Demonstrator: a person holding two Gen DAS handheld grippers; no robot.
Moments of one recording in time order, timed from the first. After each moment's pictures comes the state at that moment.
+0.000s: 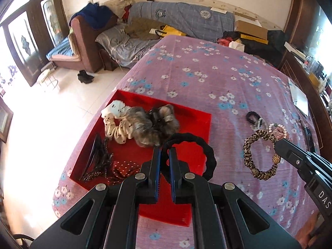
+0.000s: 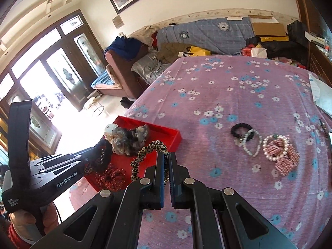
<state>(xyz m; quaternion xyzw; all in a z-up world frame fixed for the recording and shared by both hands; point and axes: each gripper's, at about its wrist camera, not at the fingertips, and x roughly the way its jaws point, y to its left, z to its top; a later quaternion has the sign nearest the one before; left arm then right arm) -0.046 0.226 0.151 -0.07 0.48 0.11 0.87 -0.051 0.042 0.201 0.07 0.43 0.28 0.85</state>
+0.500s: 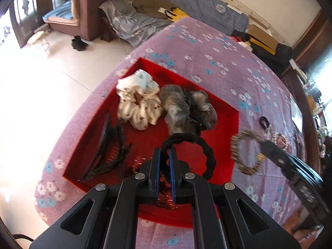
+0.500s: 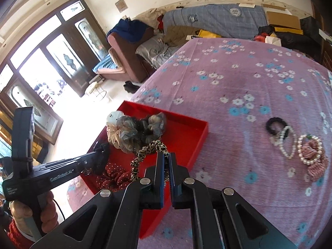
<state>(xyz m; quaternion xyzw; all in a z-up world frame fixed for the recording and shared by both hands) -0.043 0.310 0.099 -0.19 0.52 0.07 0.83 -0.023 0.120 0.156 0.05 0.48 0.30 0.82</state>
